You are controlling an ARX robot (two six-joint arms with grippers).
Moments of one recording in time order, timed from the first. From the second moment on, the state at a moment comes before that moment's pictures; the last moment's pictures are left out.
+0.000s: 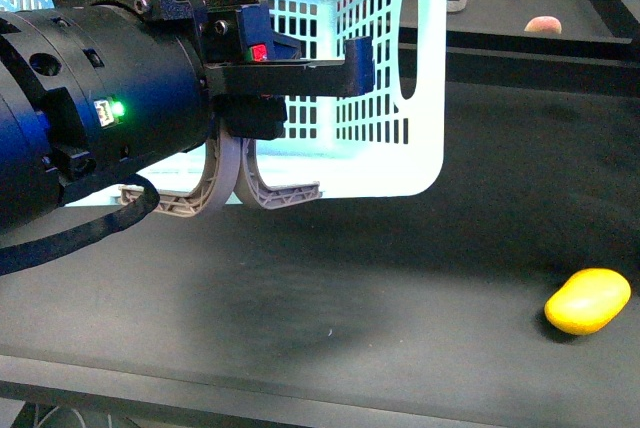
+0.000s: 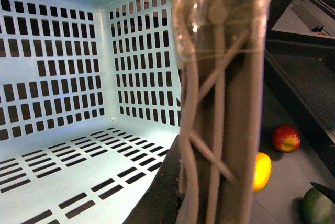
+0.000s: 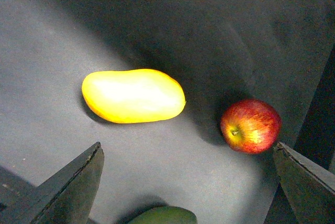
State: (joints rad) left arm -0.49 1.67 0.53 0.97 -0.05 -0.23; right arm -0.39 2.15 0.51 0.84 -0.30 -0.95
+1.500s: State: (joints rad) left arm -0.49 1.67 0.53 0.97 -0.05 -0.23; right arm -0.23 2.71 1.06 0.69 -0.14 -1.05
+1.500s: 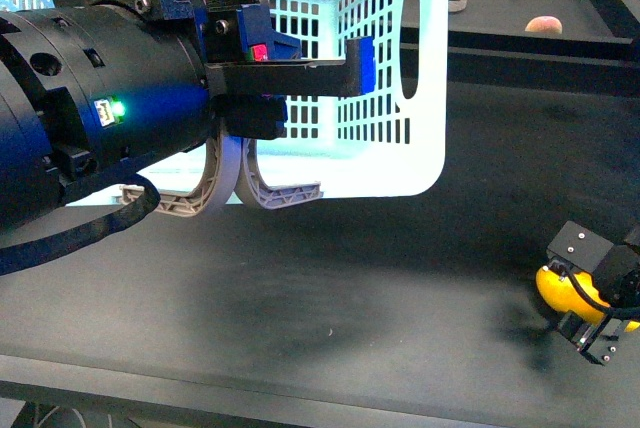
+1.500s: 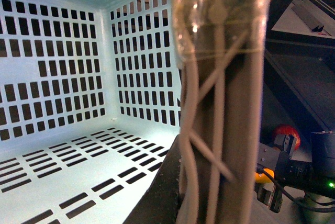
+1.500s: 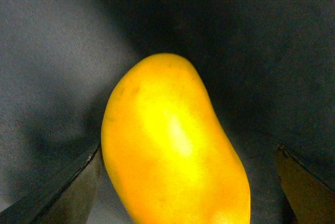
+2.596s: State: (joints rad) left arm -0.49 1.67 0.53 0.97 -0.05 -0.23; right arm -0.22 2.75 1.09 0.68 -0.13 -0.93
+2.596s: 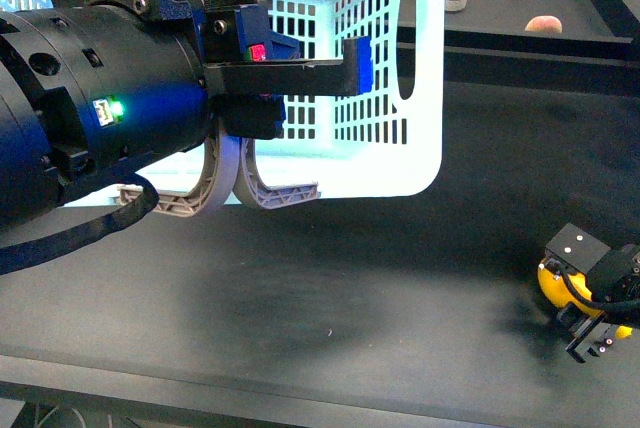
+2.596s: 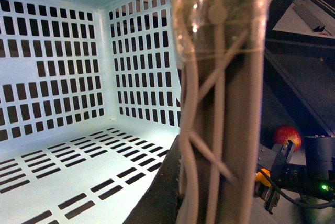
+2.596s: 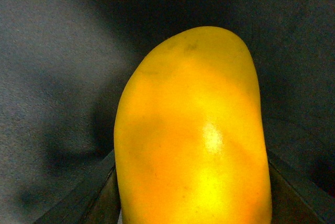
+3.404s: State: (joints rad) left arm -0.49 1.67 0.53 0.97 -0.05 -0.23; right arm -0.17 2.09 0.59 0.90 -0.29 -0.36
